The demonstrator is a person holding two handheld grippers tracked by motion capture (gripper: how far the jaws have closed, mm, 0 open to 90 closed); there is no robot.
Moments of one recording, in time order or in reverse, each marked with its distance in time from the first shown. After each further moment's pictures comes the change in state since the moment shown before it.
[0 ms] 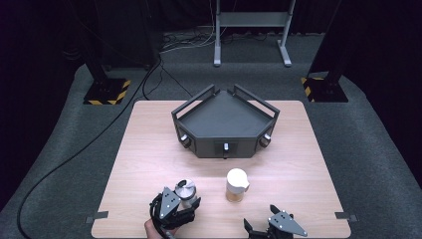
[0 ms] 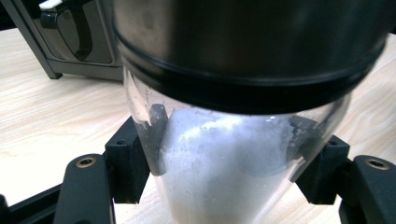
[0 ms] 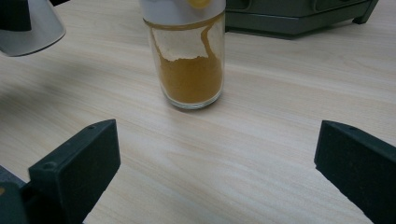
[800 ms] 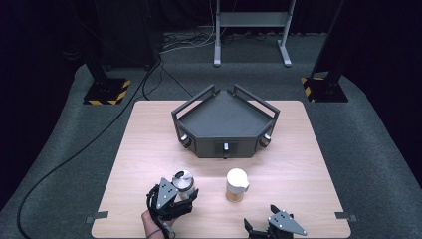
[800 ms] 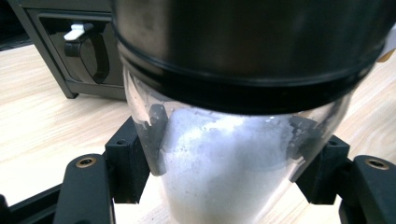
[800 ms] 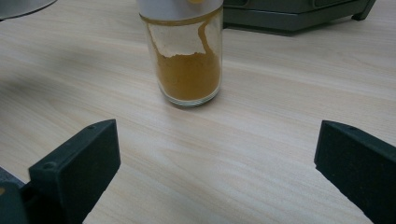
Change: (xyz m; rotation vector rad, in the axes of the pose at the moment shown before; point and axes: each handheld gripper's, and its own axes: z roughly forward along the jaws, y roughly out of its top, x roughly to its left) left arm 0.012 0.020 0.000 -0.014 0.010 0.009; right arm 0.000 0.001 0.001 0.011 -0.006 0.000
